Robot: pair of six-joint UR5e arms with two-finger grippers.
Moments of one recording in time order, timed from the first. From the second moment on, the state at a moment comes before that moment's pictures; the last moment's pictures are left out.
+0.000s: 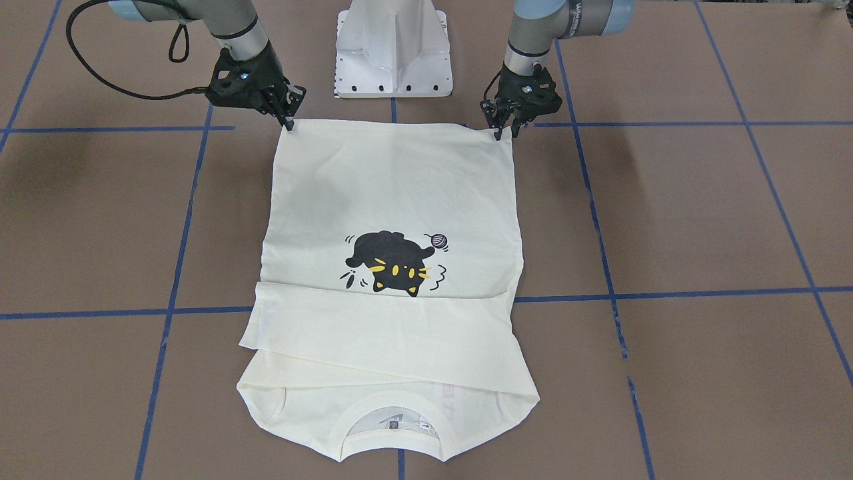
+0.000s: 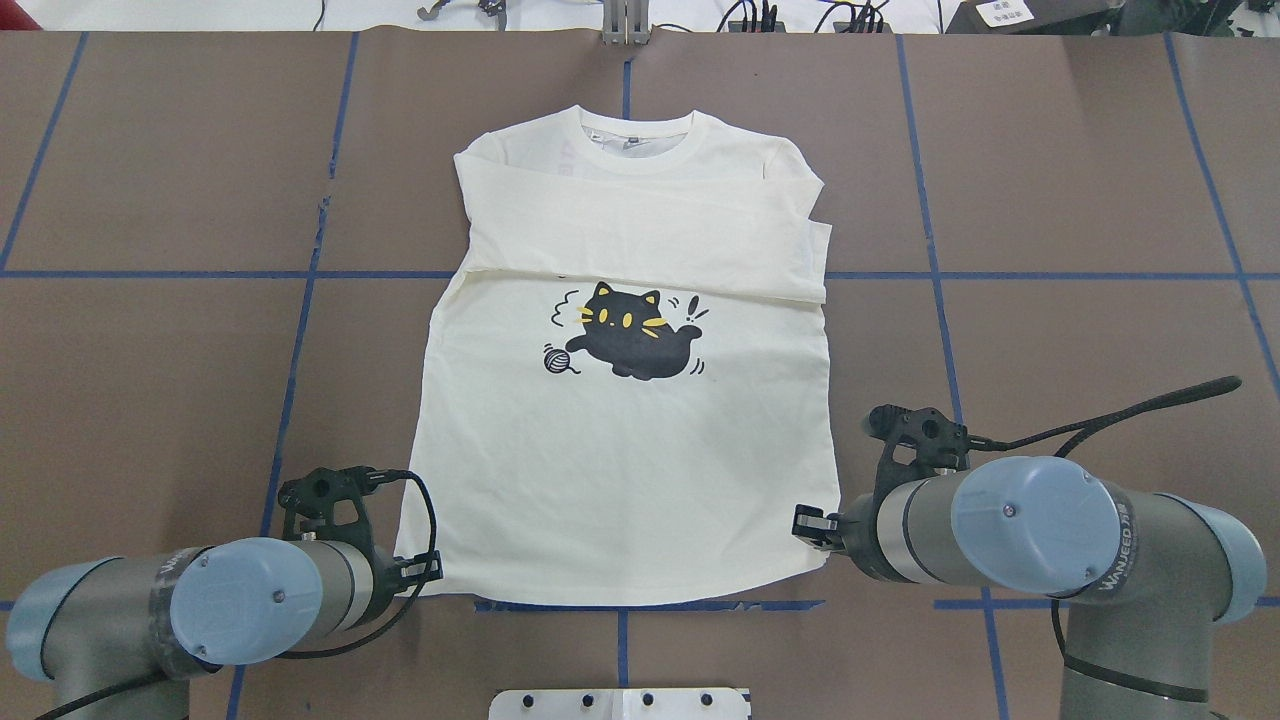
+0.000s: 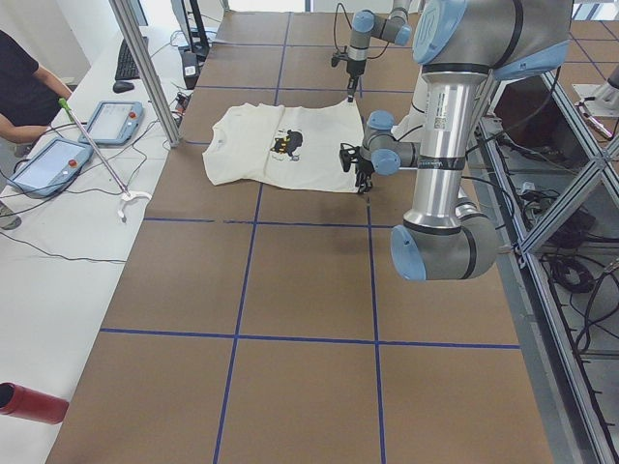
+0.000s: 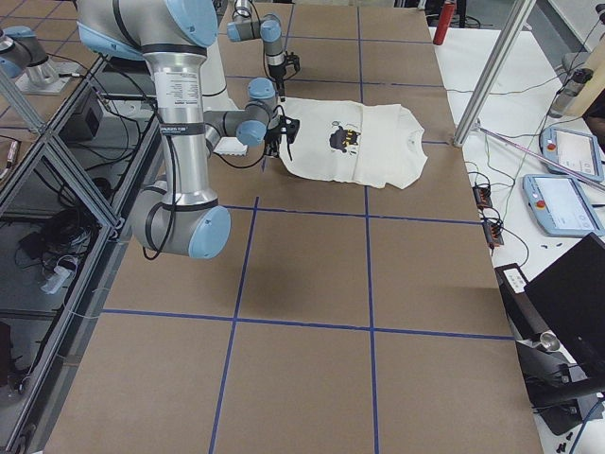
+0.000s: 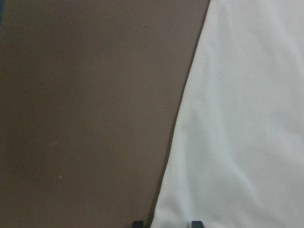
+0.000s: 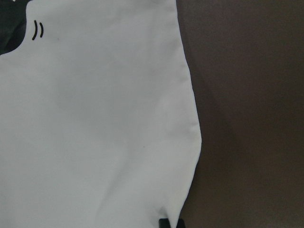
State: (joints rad) left arm -0.18 -1.73 -2.02 -1.78 -1.58 -1.65; right arm 0.29 -1.44 2.13 -1.35 1.72 1.64
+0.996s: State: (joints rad) left arm -0.15 -1.73 -2.16 -1.67 -1.57 -1.64; right arm 0.30 -1.45 2.16 -1.35 1.74 1.63
